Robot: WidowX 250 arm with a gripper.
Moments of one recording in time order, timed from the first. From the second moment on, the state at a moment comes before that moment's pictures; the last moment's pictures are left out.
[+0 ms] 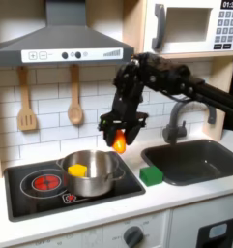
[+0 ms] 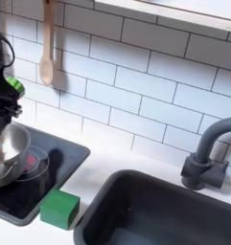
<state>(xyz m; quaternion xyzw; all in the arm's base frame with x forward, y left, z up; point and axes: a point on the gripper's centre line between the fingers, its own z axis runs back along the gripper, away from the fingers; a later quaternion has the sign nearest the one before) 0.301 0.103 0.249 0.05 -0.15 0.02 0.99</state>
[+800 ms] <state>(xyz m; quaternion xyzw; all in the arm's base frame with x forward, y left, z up) 0.352 0.128 0.230 0.05 -0.13 0.04 0.99</state>
